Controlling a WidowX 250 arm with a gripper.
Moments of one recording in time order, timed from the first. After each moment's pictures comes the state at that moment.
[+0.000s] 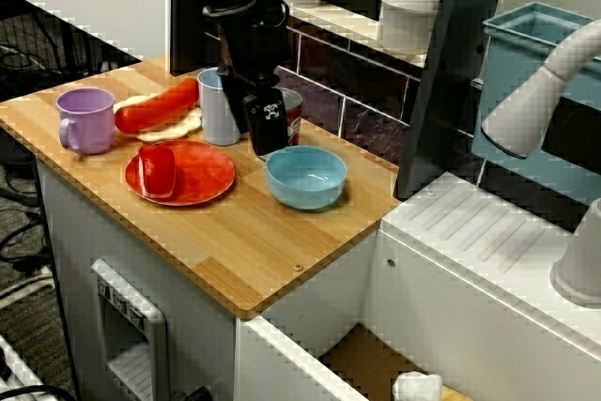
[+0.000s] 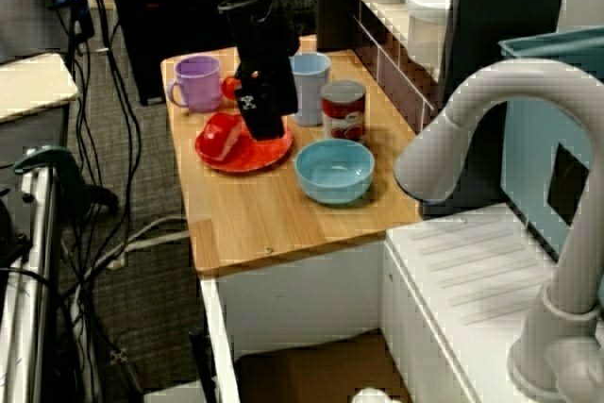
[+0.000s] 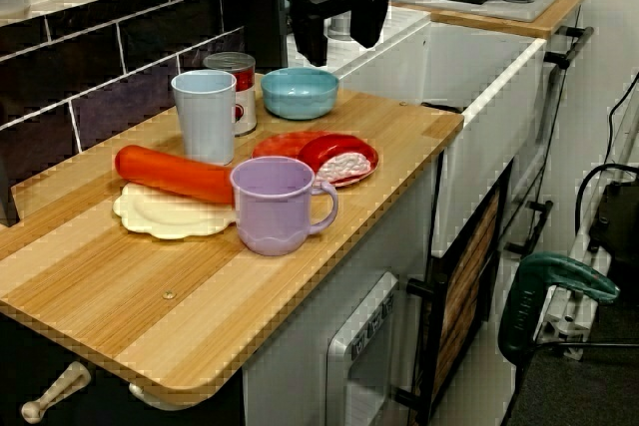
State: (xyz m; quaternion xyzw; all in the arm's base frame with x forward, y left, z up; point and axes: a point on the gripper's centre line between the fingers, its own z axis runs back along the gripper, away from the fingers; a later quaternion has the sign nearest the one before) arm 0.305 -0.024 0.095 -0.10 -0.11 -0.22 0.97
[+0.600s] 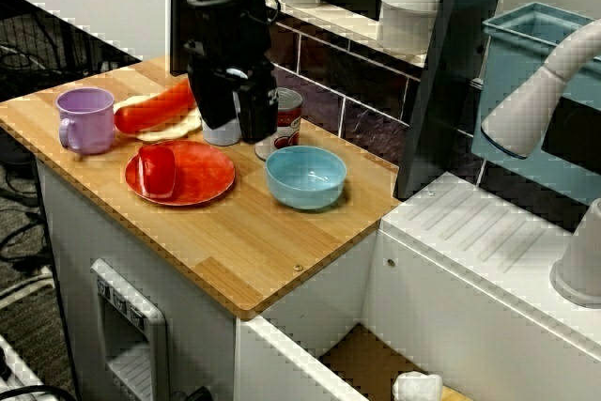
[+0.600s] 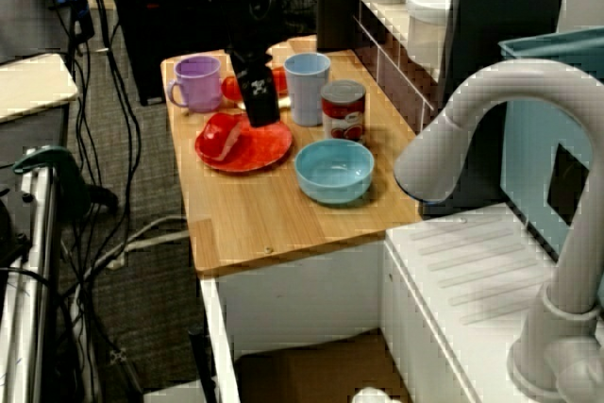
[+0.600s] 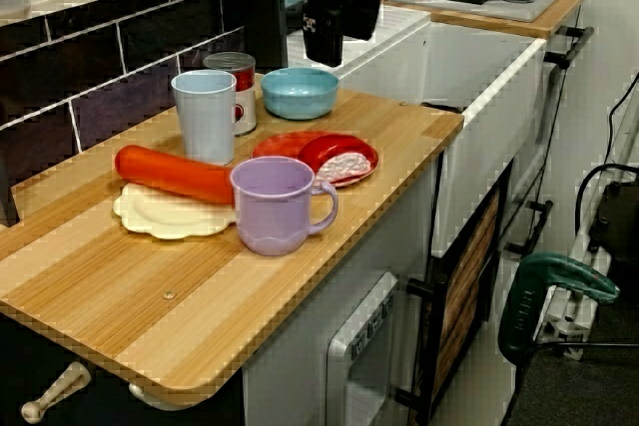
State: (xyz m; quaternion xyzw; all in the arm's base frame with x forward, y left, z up) arm 0.298 -0.009 0.101 -0.08 -0.07 -0.01 0.99
